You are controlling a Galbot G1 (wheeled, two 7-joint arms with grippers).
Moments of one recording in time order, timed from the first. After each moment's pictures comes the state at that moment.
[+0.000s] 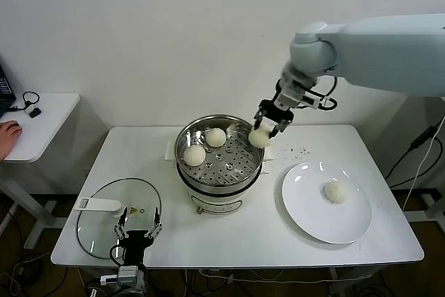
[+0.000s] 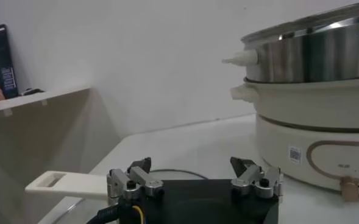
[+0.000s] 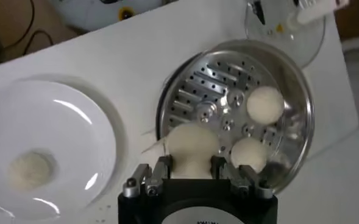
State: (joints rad) left arm 1.60 -1.61 -0.58 -1.79 0.20 -0.14 -0.09; right arm 1.07 1.10 -1.83 1.43 0.33 0.50 -0.87
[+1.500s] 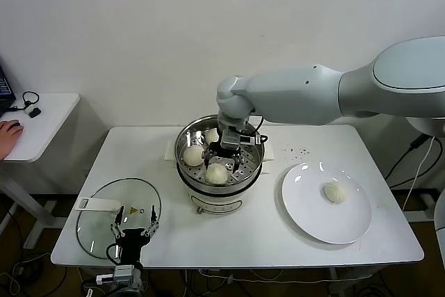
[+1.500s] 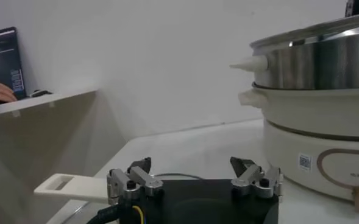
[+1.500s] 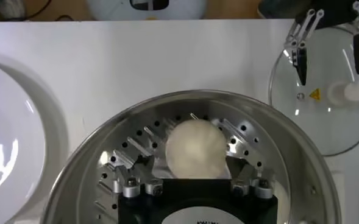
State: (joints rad) left arm 1.60 -1.61 -0.60 -1.80 0.18 -0.14 -0.09; right arm 0.81 1.38 -1.77 1.25 0.21 0.56 -0.85
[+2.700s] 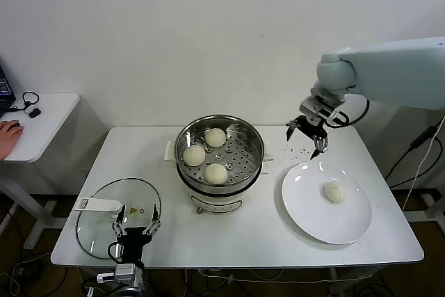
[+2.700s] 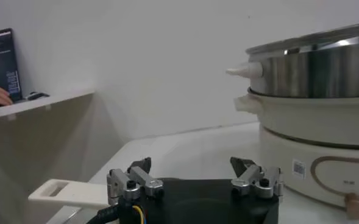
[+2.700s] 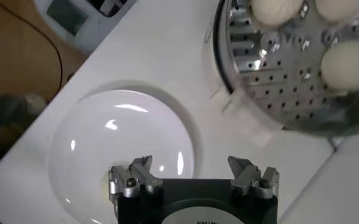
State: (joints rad) left arm 1.60 -1.61 -0.59 -1.82 0.17 -0.13 -0.09; right arm 1.07 1.01 -2.12 1.37 0.61 0.21 -0.94
